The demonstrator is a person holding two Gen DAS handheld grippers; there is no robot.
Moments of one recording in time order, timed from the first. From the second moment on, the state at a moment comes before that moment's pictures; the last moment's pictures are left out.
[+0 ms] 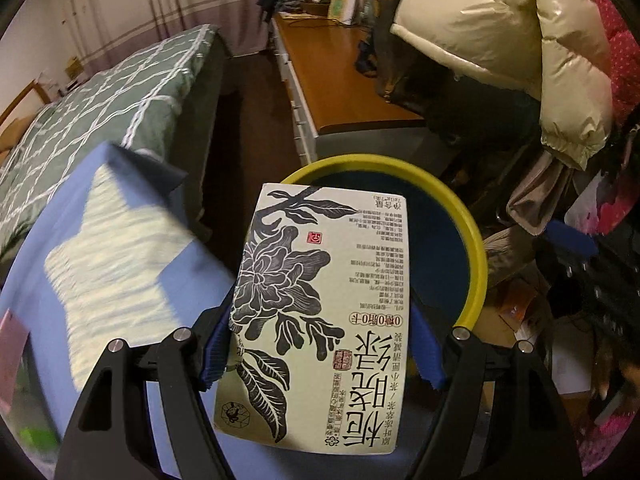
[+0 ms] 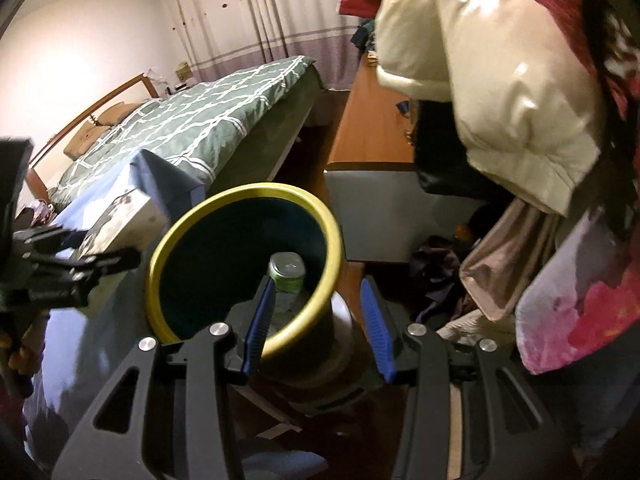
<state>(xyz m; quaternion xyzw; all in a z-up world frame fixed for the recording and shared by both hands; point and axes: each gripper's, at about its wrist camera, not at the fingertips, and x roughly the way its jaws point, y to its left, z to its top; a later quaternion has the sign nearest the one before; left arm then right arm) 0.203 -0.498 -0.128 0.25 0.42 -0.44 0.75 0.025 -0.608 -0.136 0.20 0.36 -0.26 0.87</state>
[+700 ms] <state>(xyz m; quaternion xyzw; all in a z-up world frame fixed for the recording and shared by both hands) 0.191 -0.392 -0.070 0.17 0.34 -0.39 0.84 0.046 -0.593 -0.147 0.21 0.37 -0.22 0.88</state>
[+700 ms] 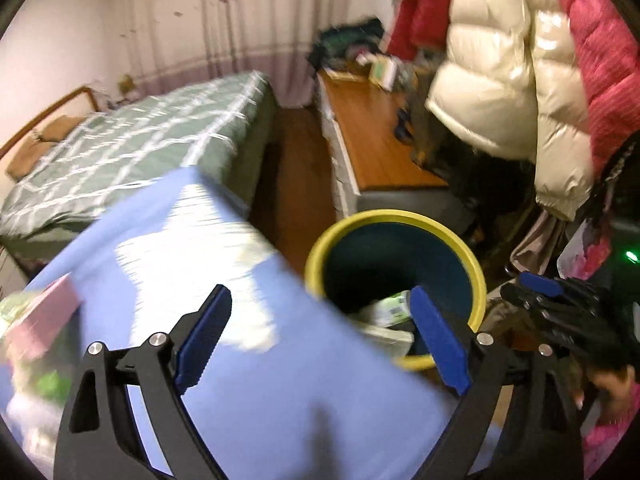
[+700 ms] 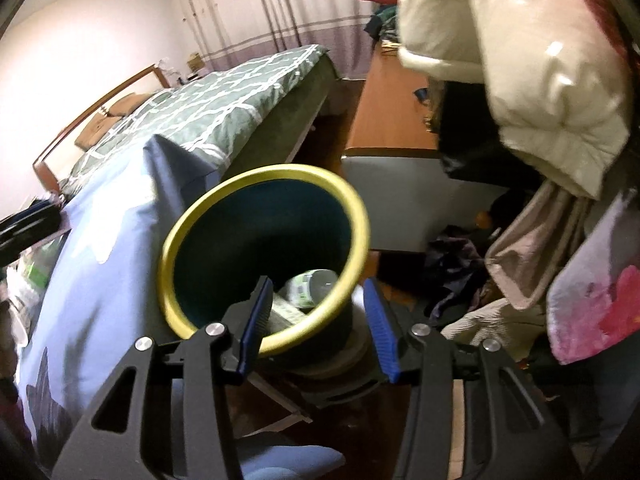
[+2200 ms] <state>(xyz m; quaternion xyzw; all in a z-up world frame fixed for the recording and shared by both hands) 0.198 0.011 -0.114 -0.02 0.30 -0.07 0.95 0.299 -0.221 -0.096 0.02 0.38 0.18 0.91</state>
